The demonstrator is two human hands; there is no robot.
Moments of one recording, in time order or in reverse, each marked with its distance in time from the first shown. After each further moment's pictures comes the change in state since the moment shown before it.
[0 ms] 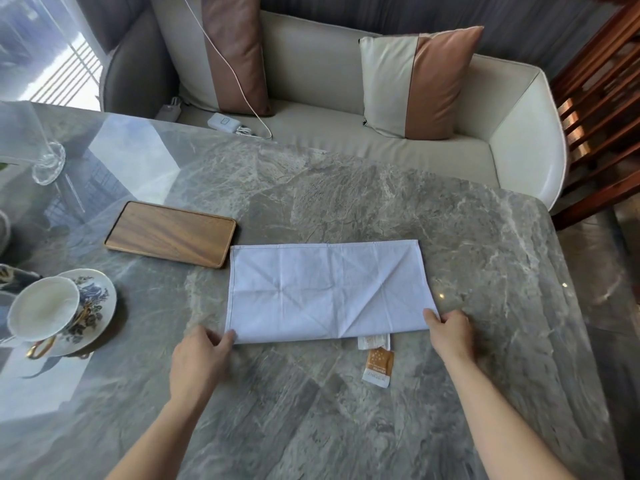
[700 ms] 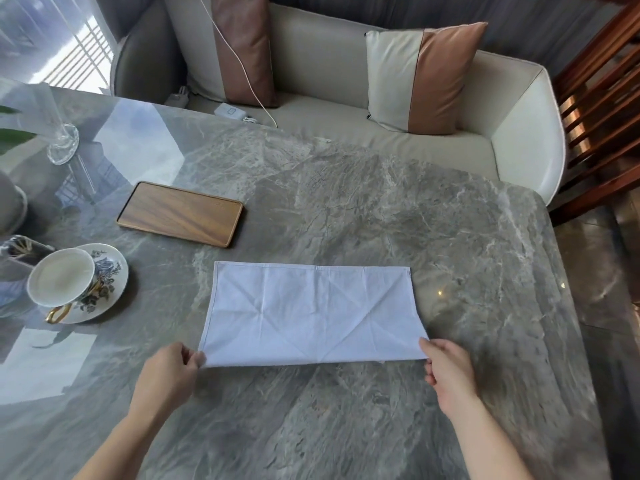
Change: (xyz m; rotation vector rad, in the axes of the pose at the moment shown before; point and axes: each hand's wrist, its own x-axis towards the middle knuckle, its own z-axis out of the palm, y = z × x) left_hand -0.027 -0.075 -0.028 0.101 -0.074 0.029; right_hand -0.094 0.038 -0.018 0.567 -0.229 0.276
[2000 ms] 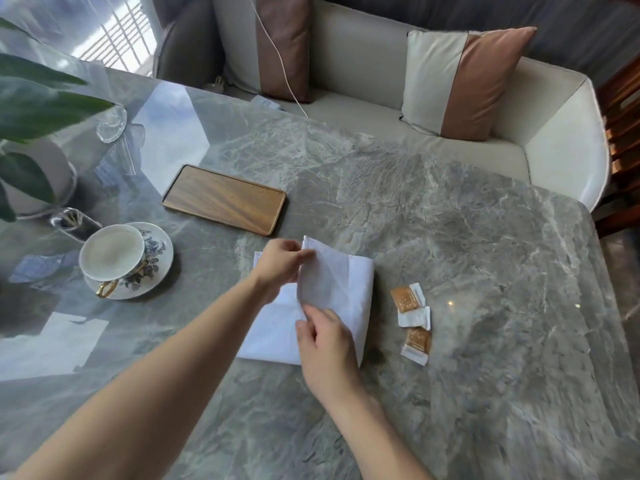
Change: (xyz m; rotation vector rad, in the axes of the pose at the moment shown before) left_hand 0.069 0.146 -0.013 -0.879 -0.415 0.205; right_hand -0.170 -0.028 0.207 -0.493 -0.390 -0.818
